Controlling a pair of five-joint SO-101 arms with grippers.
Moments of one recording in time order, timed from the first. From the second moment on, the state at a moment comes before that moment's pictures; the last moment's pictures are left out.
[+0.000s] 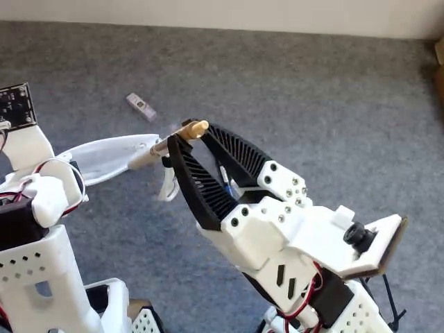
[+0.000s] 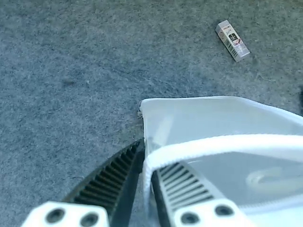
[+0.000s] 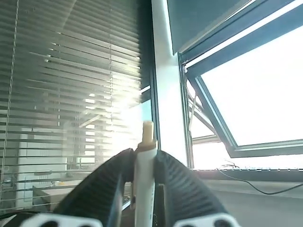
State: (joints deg) left arm -21.7 -47.0 23.5 86.7 8.0; right arm -51.6 -75.8 49.0 -3.9 -6.3
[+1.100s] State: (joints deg) left arm -21.6 -47.0 23.5 86.8 7.9; right arm -51.7 -42.3 50.8 -13.9 2.5
